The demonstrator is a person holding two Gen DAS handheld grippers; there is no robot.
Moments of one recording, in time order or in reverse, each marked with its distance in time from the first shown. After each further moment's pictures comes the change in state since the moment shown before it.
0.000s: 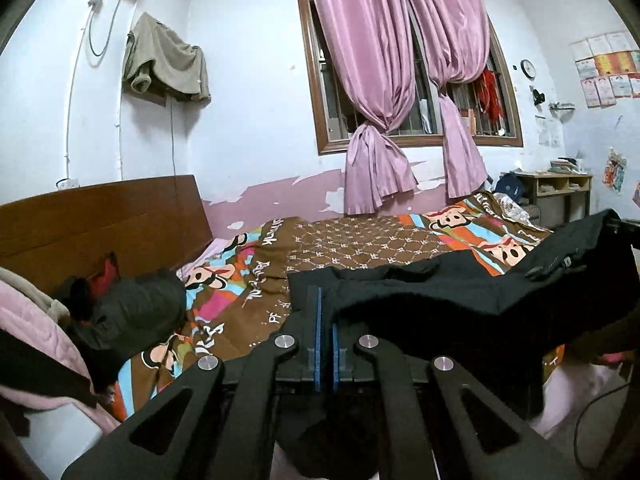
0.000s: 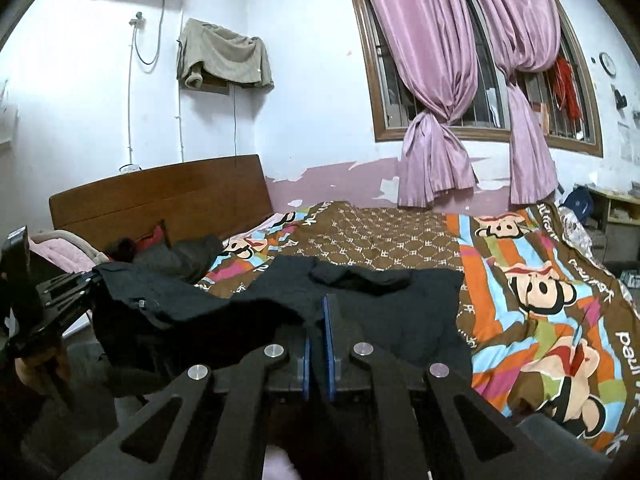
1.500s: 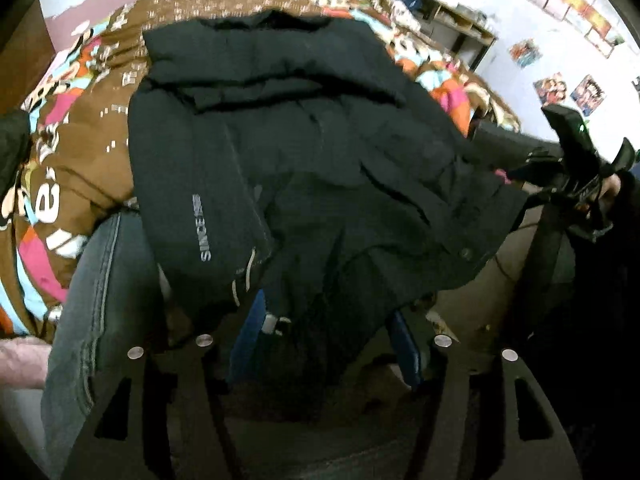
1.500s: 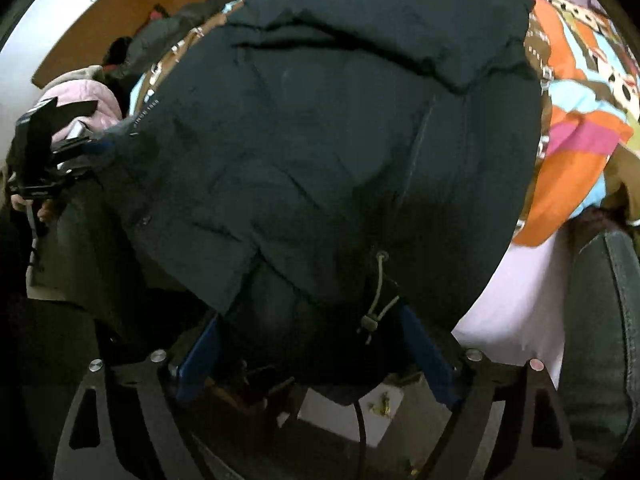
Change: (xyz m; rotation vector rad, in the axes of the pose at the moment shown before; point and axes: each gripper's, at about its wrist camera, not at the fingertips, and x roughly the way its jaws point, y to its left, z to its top) left arm 0.080 0.029 -0.105 0.024 0.882 -0.591; right arm 0.080 -0.052 -0.144 0.089 1.020 0.236
